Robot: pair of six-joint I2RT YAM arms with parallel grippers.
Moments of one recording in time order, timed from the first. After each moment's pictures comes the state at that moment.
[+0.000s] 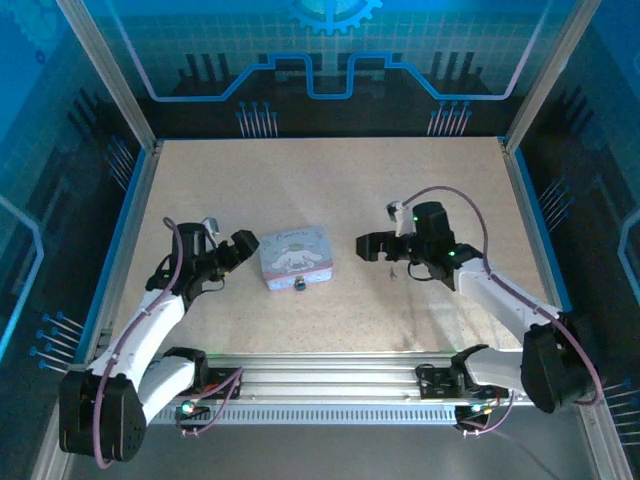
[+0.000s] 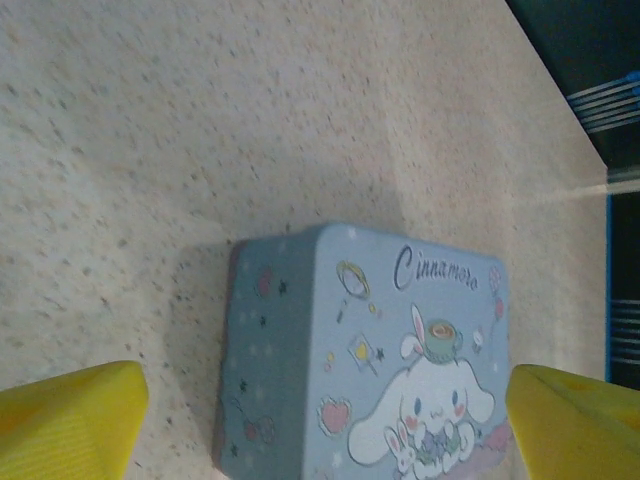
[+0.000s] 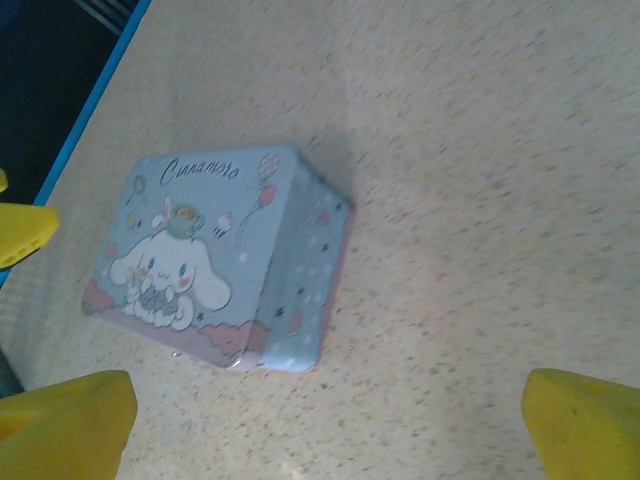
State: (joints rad) left arm -0.08 0.98 0.54 -0.27 0.34 -0.80; right arm 0.40 1.25 0.73 -0.16 -0.42 0.37
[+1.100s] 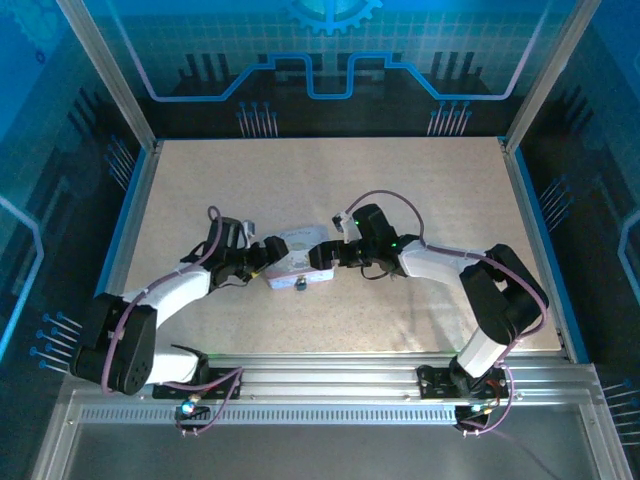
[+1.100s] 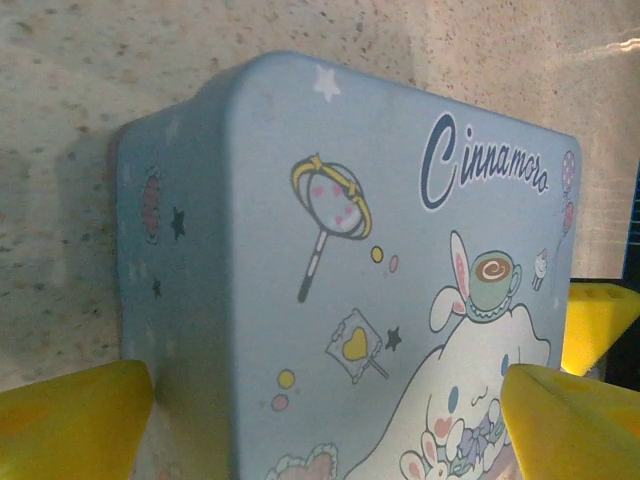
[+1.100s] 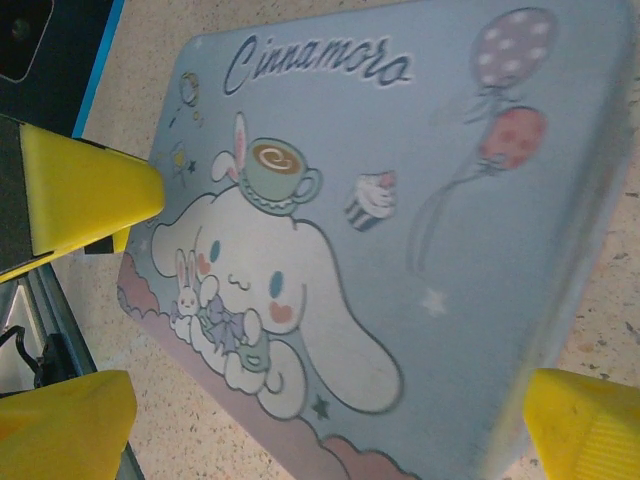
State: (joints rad) left arm -0.25 1.35 0.61 -0.08 0.42 -0.80; right arm 0.62 1.66 0.90 0.00 -0.47 0.51
